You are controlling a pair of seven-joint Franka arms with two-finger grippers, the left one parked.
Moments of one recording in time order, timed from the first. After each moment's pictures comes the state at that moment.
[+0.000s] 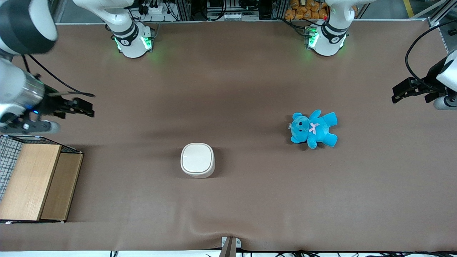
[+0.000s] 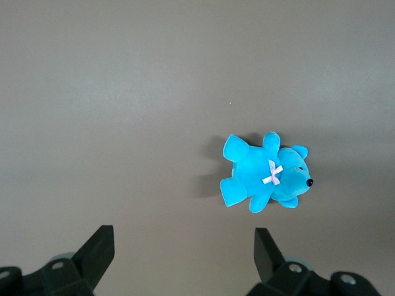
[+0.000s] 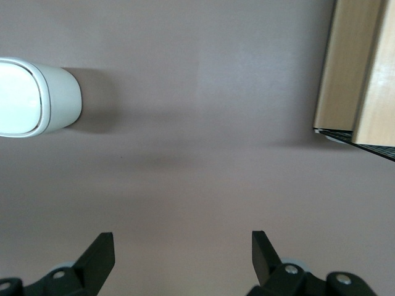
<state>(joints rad) 0.04 0.19 0.07 -1.49 0.04 1.57 0.06</state>
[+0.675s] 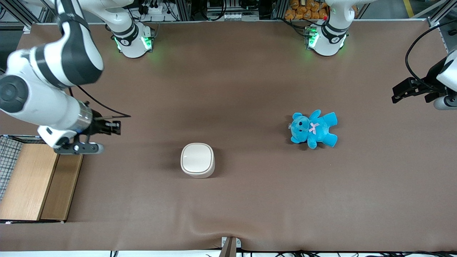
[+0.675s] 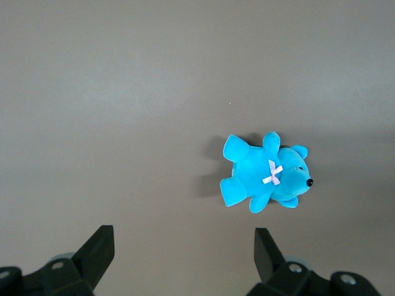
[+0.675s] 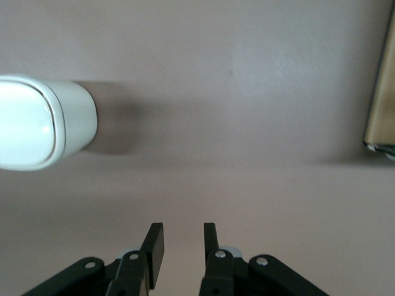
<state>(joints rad) 0.15 0.33 0.07 -1.49 0.04 1.73 0.19</state>
